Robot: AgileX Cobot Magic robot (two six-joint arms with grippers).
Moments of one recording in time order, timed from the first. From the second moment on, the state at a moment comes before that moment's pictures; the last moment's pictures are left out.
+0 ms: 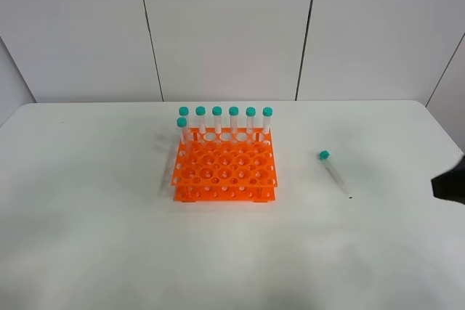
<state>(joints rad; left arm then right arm) -0.02 -0.01 -0.49 0.01 1.05 0.00 0.08 0.79 -0.74 0.07 1.03 -0.01</state>
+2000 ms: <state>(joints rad) -0.02 -0.01 -0.49 0.01 1.05 0.00 0.13 2.22 -1.52 0.06 0.96 -0.14</state>
